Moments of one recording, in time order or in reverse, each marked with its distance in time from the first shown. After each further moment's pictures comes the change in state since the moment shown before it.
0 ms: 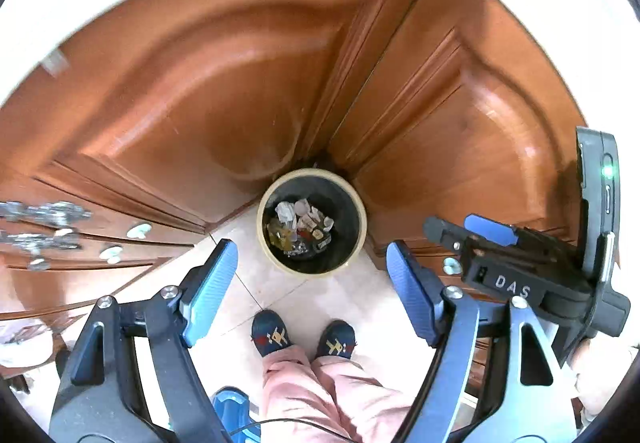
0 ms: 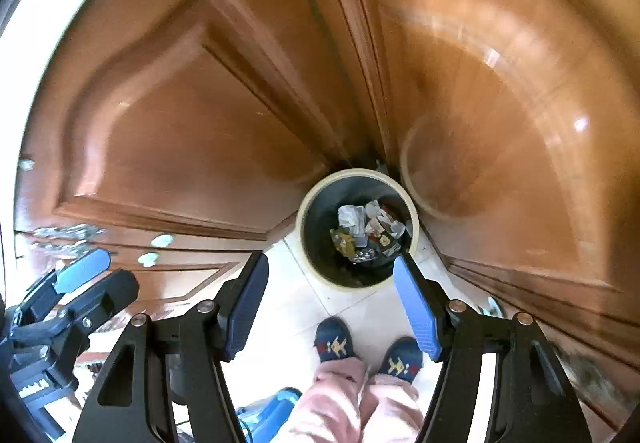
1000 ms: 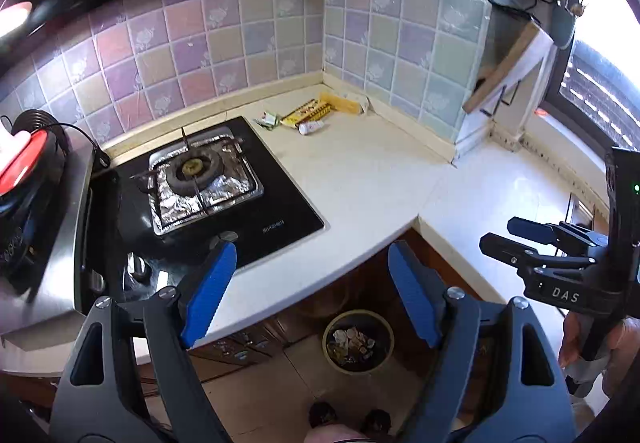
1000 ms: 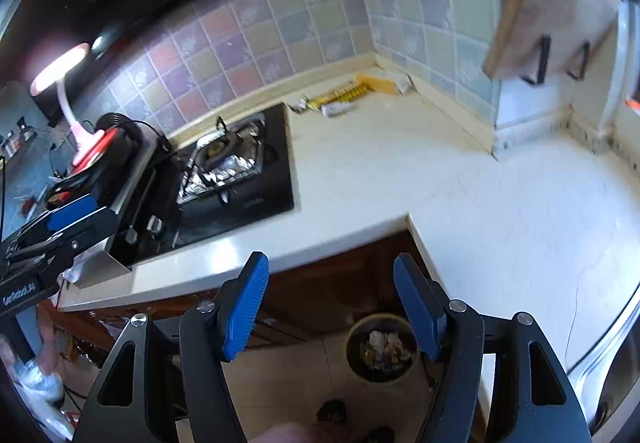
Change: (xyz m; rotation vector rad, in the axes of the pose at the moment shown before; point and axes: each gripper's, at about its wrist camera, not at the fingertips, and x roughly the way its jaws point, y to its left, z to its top) left arm -0.392 -0.018 0.069 0.043 -0.489 0.193; right arm -0.403 0.136 0.069 -0.343 -0.428 0.141
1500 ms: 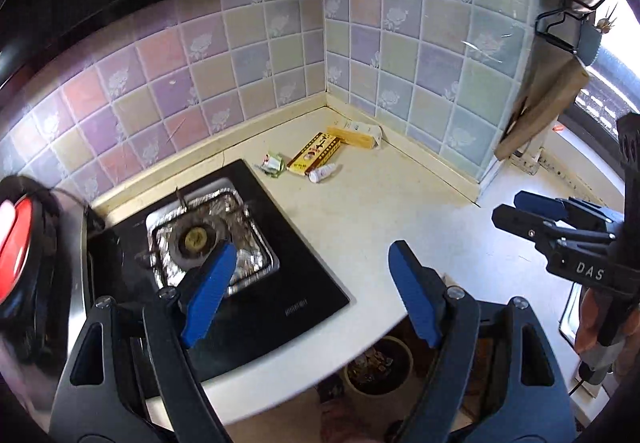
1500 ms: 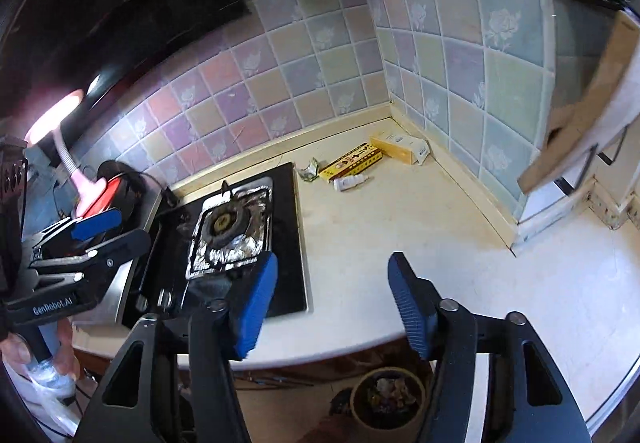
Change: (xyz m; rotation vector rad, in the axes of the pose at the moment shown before) left arm 0.085 0.026 0.145 0.097 0.029 -0.004; right arm 0.048 0.004 0.164 0.025 -0.060 0.017
